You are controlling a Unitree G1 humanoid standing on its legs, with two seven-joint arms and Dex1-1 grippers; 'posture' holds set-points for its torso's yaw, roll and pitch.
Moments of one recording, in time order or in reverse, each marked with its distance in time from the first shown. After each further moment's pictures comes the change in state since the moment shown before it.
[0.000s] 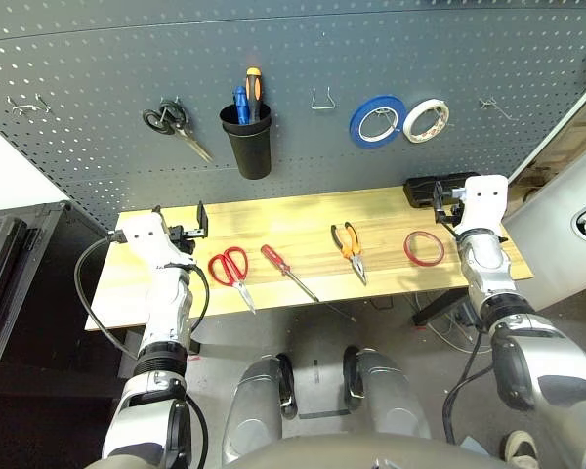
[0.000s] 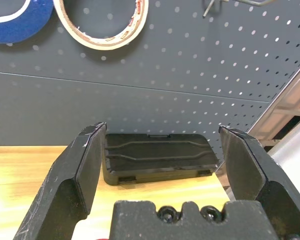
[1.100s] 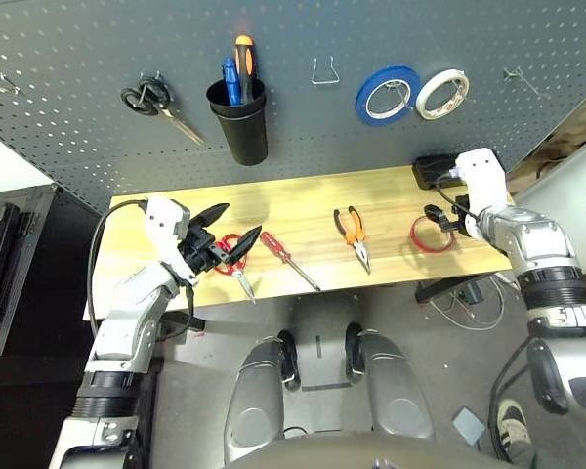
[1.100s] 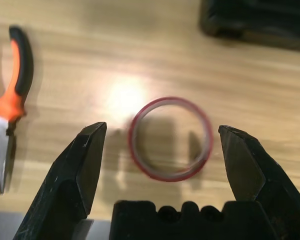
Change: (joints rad) left arm 0.236 0.330 -0.216 -0.768 -0.288 0.628 -0.782; right arm -0.055 -0.157 0.177 -0.619 0.065 1.363 0.422
